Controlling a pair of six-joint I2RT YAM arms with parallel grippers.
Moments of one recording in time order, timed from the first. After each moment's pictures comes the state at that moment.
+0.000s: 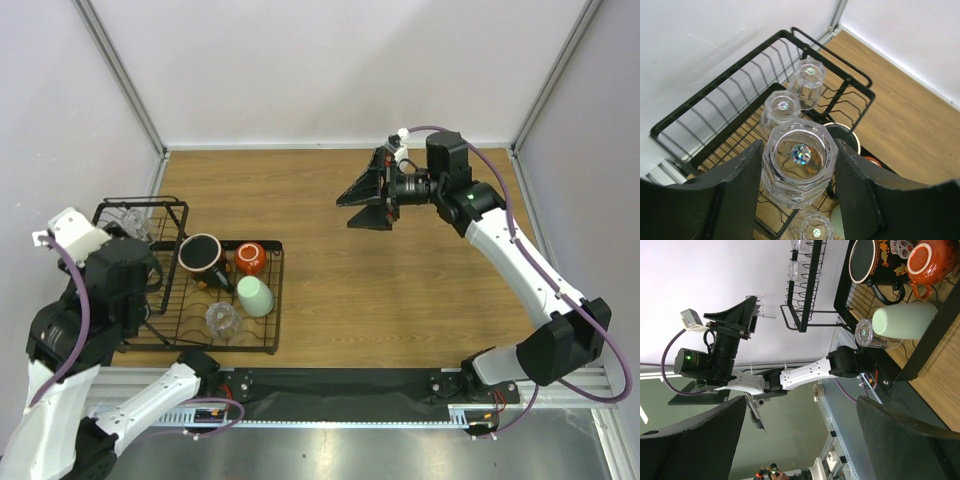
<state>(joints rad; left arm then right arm) -0.54 0.74 1.45 -1.31 -1.06 -0.72 0.42 1.40 1.39 -0.38 -1.00 1.04</state>
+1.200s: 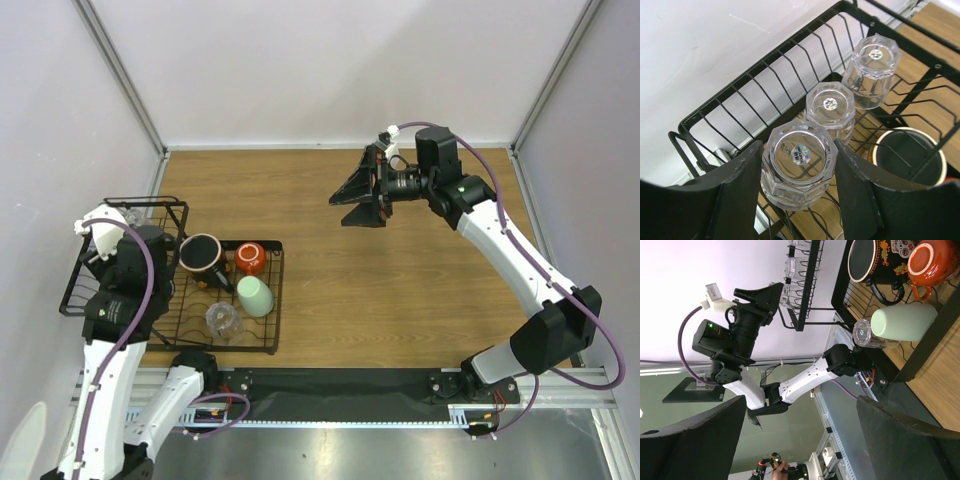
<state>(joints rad) -0.18 0.71 1.13 -1.04 -0.98 -0.43 0.45 1.47 1.47 -0.42 -1.00 1.00</state>
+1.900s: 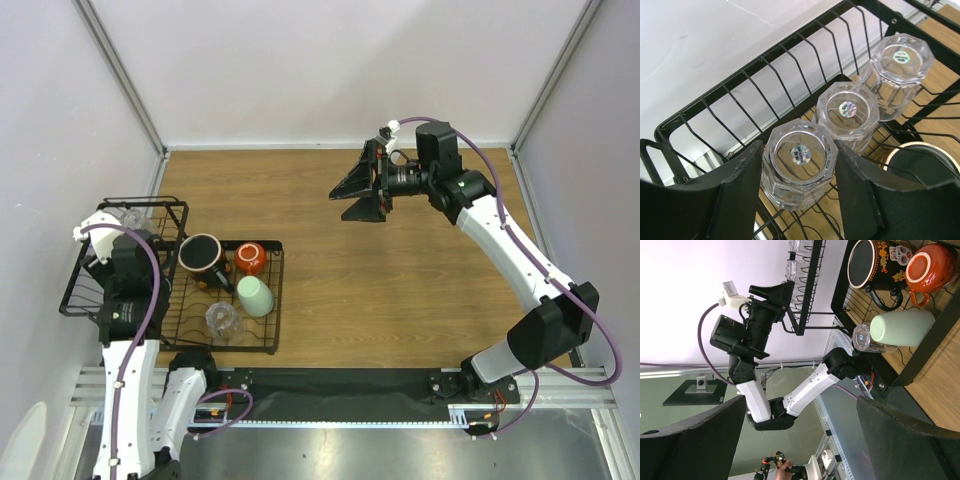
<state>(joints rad) 0.06 0.65 0.94 -0.78 -0.80 -0.29 0.44 1.50 1.51 -0.43 -1.00 0.99</state>
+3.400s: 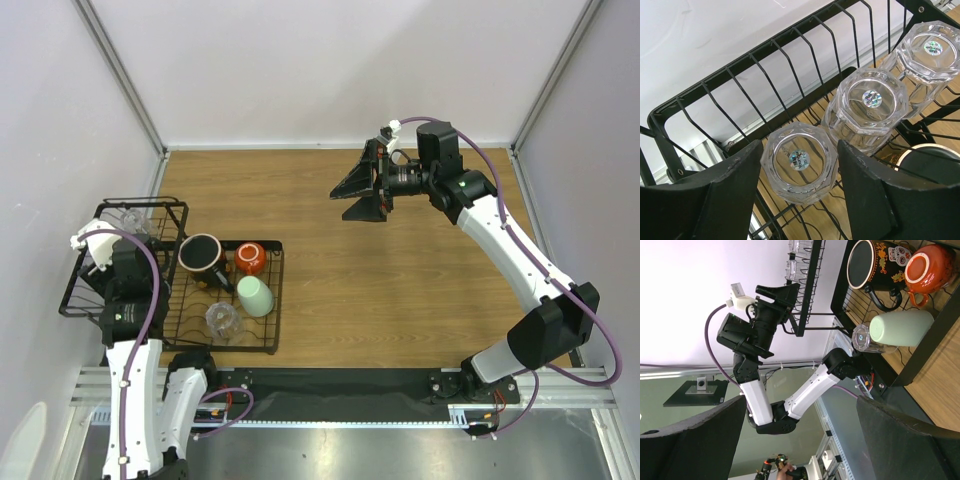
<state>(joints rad) 0.13 0.63 0.89 -0.79 -0.78 -0.34 0.44 1.49 1.51 -0.44 -1.00 0.99</state>
